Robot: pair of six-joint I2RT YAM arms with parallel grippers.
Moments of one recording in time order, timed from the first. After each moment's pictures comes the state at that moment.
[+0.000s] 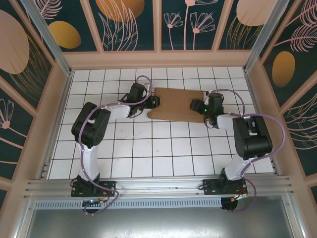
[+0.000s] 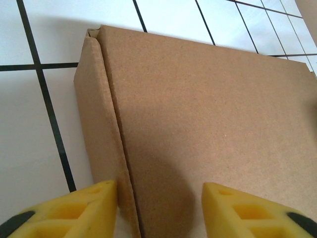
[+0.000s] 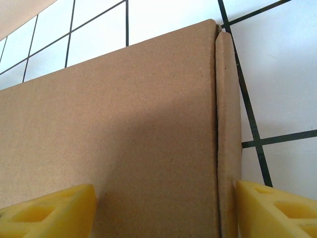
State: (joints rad) left arm -0.48 2.04 1.22 0.17 0.31 -0.50; right arm 0.18 1.70 0.74 0.32 -0.18 0.47
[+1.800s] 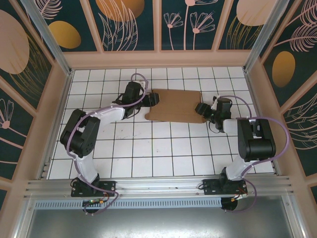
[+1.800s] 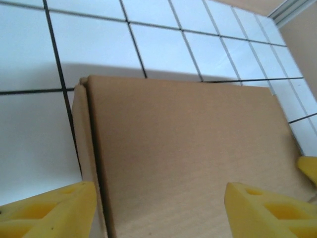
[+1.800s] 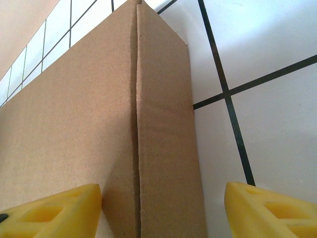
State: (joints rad) left arm -0.49 1.87 1.14 0.14 0.22 -0.52; right arm 0.06 1.65 0.63 0.36 -0.37 0.58
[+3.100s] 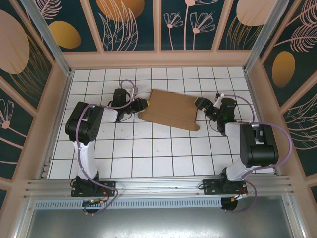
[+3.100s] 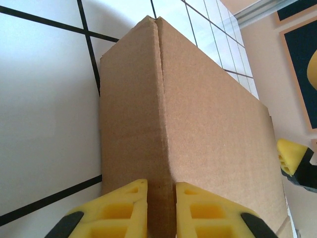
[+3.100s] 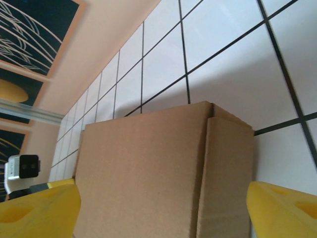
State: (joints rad) left arm -0.30 2.05 1.00 0.51 0.65 -0.70; right arm 0.03 1.59 0.57 0.58 -0.52 0.75
